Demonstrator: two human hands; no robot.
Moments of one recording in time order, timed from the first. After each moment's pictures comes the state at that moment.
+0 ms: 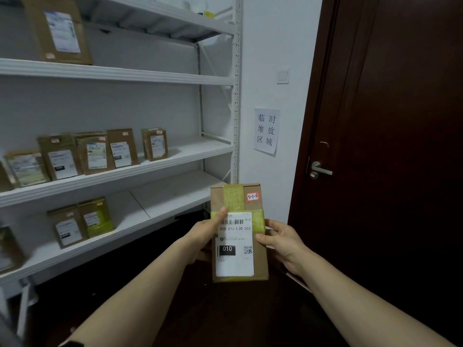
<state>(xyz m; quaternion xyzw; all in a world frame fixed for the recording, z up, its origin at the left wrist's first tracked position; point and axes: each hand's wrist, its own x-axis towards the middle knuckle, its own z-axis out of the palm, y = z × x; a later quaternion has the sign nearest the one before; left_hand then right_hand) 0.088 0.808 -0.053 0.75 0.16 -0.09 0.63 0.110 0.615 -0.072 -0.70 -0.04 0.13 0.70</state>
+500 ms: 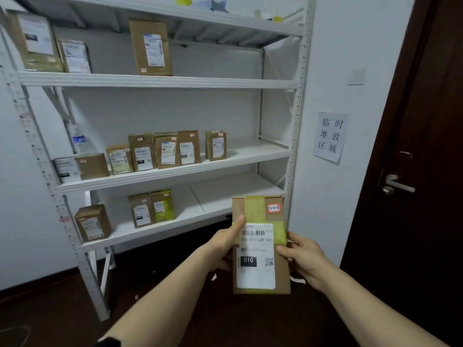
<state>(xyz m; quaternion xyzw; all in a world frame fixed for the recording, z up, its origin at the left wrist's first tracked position) 0.052 0.860 -0.058 0.73 0.25 -0.04 0.63 0.114 0.678 -0.085 -0.68 -0.10 0.21 0.70</state>
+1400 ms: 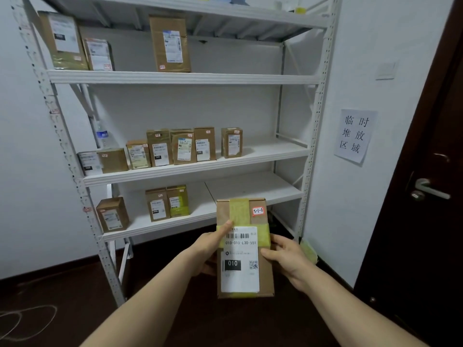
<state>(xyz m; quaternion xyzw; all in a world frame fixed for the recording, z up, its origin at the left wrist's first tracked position) 0.035 0.902 -0.070 0.72 0.33 0.00 0.62 0.116 0.729 -0.097 -0.68 -0.15 0.27 0.67</state>
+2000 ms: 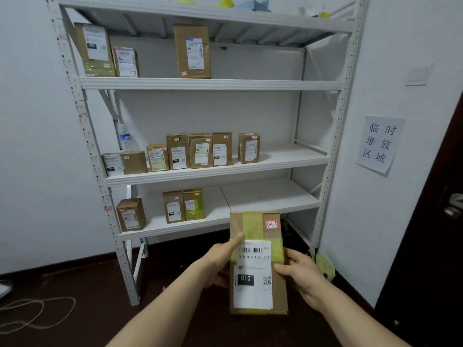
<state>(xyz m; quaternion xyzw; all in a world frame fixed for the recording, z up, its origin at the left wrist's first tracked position) 0.031 0.912 -0.080 0.71 0.33 -0.01 0.62 0.125 0.738 -0.110 -0.68 -0.14 0.27 0.66</state>
